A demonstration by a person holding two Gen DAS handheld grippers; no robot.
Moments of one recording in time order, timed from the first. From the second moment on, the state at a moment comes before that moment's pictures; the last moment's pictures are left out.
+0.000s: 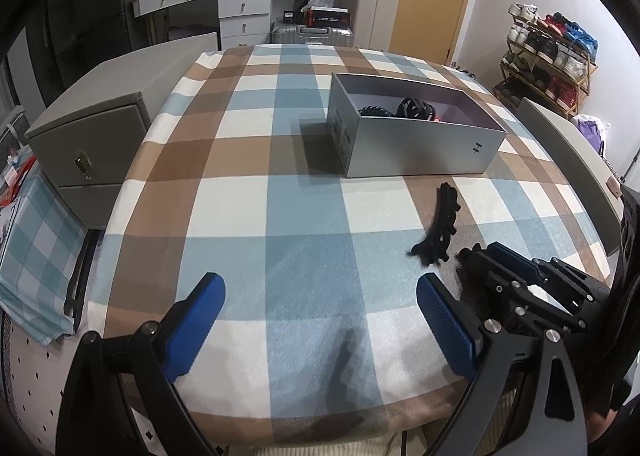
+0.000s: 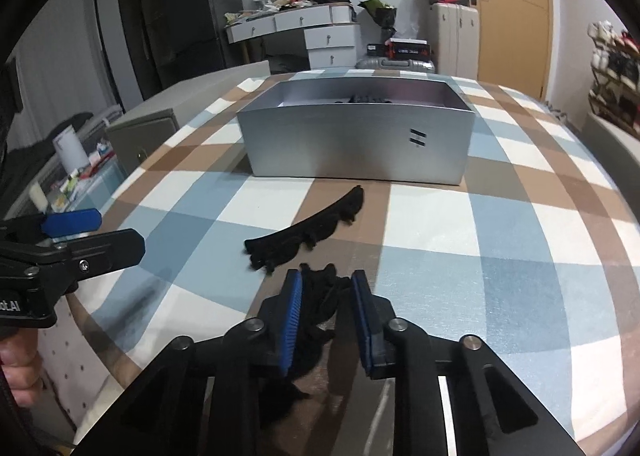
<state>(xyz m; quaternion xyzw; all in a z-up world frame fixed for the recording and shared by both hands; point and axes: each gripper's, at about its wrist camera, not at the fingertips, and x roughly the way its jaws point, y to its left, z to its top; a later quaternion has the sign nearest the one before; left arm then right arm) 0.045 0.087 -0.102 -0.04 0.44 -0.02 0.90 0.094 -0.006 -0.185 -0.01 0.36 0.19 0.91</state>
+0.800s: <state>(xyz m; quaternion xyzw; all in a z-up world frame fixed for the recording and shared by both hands) 0.123 0.015 -0.126 0.00 0.50 -0.15 0.86 0.117 -0.124 -0.145 0.12 0.31 0.16 0.93</state>
